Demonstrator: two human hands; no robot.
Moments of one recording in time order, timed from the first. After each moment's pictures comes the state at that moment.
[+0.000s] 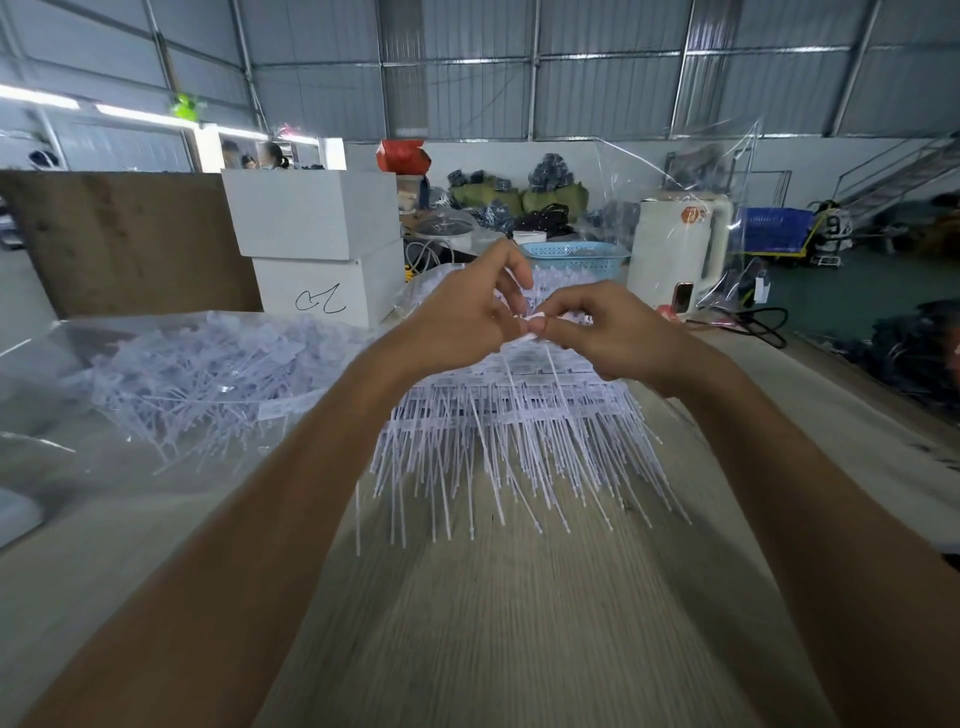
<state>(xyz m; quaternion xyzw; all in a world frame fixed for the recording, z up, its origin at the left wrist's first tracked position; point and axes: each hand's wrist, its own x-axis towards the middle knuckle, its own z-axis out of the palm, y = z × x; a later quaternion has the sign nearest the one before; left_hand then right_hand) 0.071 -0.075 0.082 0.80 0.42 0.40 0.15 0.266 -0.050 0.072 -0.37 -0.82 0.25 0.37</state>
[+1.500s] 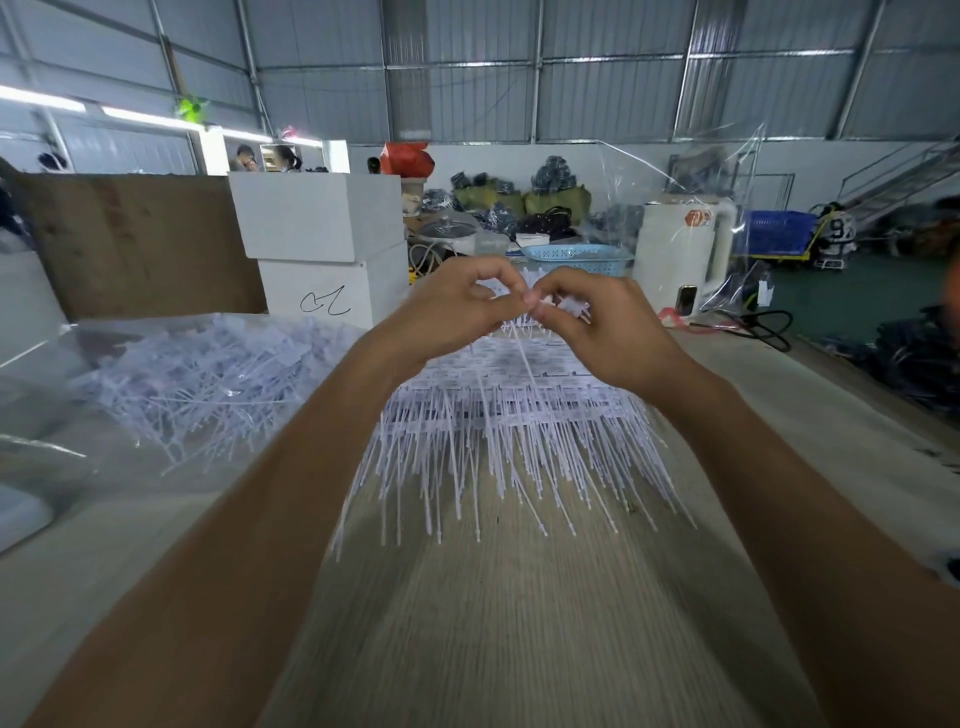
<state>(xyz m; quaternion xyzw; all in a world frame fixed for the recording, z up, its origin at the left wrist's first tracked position) 0.059 -0.073 0.088 0.74 0.46 0.43 0.23 0.252 -0.053 0.069 -0.32 -0.84 0.03 0.44</state>
